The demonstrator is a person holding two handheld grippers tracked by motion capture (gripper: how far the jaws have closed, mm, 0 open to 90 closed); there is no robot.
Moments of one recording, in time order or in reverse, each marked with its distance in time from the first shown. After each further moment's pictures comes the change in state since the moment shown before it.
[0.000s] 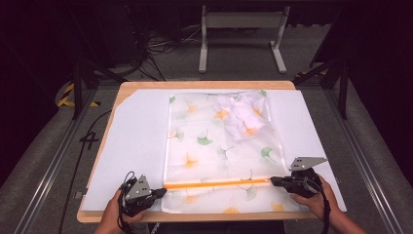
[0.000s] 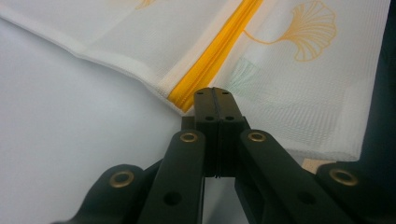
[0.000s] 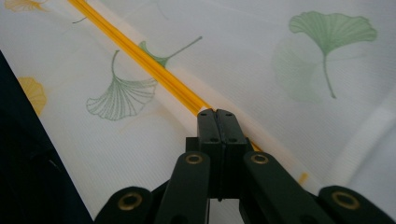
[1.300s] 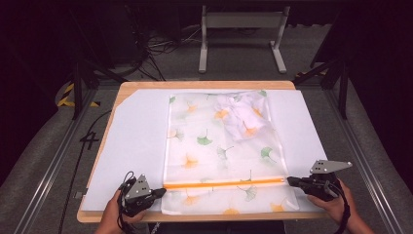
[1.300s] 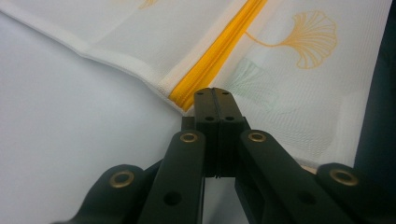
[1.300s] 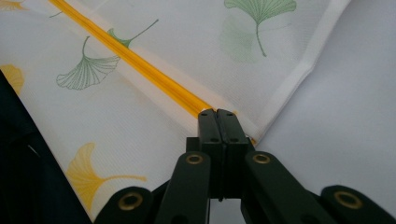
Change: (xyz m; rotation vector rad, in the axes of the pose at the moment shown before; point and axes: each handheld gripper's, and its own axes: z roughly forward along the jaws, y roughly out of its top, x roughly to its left) left arm -0.001 0.001 -0.002 0.005 0.015 -0.009; right arm -0.024 -0.031 -0.028 -0.057 -0.044 0.024
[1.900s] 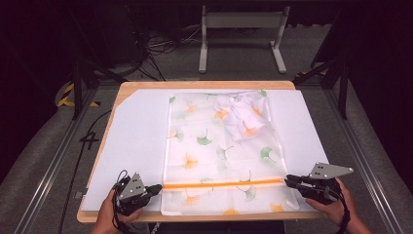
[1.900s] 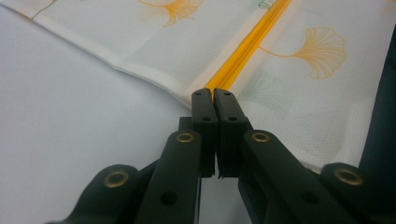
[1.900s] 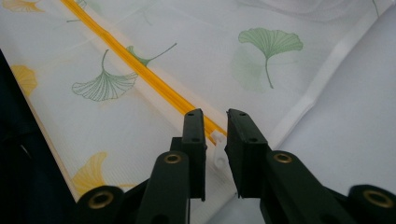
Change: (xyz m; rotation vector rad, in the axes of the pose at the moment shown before) left arm 0.005 0.001 -0.014 -0.041 0.059 0.003; right arm 0.015 0.003 -0.004 -0.075 -0.029 -0.124
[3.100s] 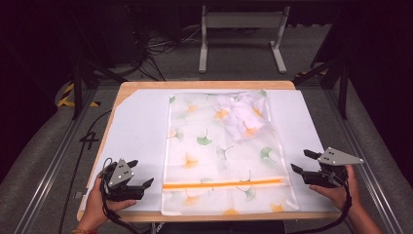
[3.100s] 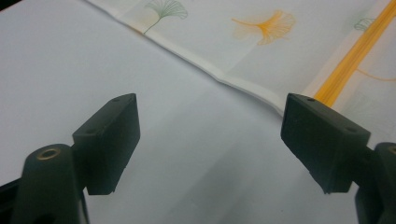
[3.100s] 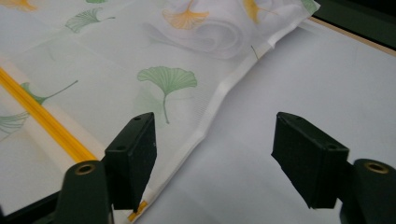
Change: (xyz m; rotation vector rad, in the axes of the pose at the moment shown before) left arm 0.035 0.008 -0.017 -0.015 0.197 -0.050; right arm -0.039 0.009 -0.004 -0.099 -0.227 -0.012
